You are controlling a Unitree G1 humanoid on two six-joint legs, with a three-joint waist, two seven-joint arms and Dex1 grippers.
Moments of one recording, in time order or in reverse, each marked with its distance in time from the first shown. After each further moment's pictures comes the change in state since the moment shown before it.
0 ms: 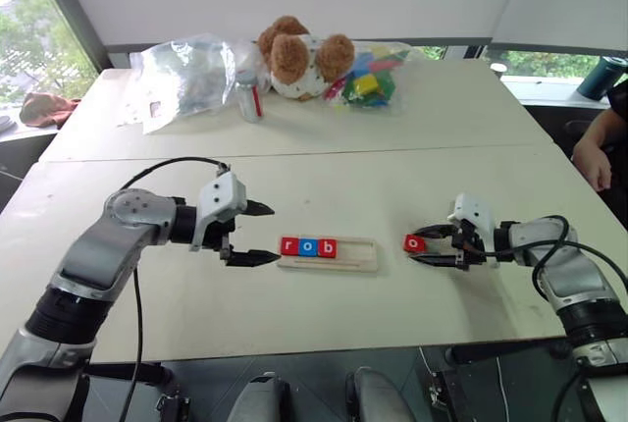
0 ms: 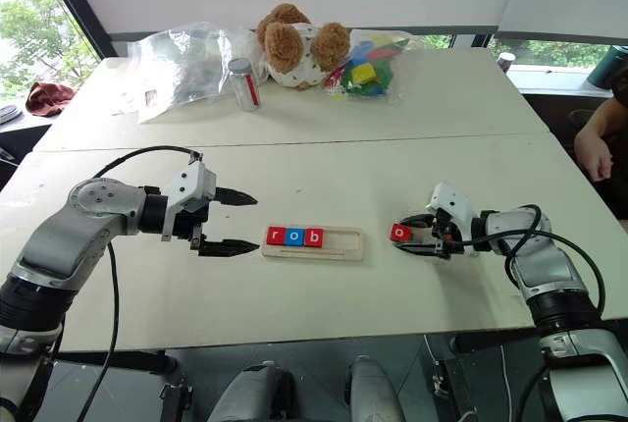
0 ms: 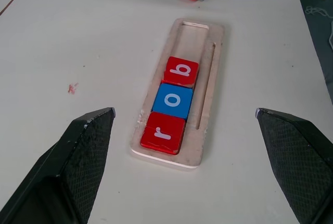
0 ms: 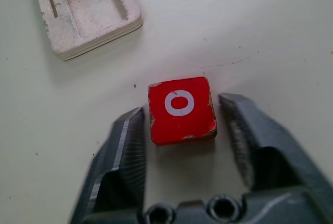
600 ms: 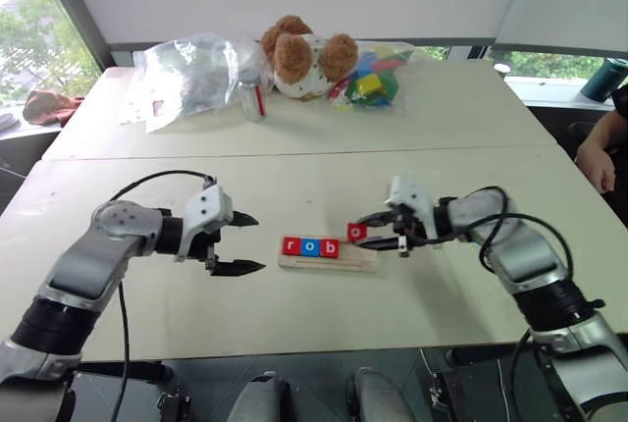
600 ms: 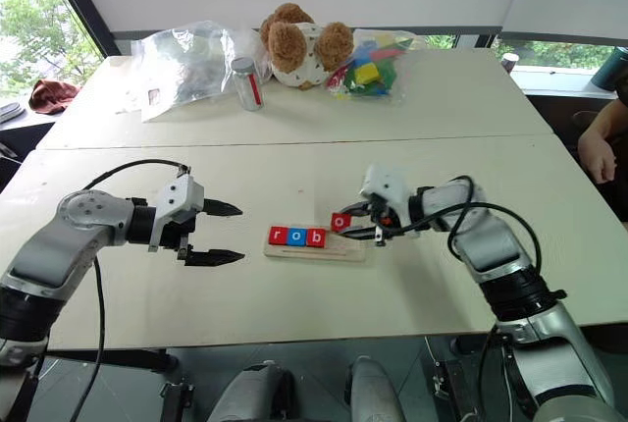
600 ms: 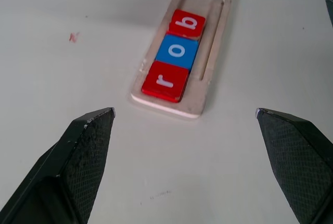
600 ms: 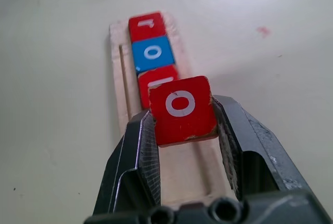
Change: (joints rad) left arm 0.107 0.050 0.032 0.053 0.030 -0.073 -0.019; right arm -0.140 0.109 0.202 -0.379 -0.025 0.342 -0.067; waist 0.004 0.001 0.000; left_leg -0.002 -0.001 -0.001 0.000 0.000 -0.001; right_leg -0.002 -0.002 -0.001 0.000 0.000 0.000
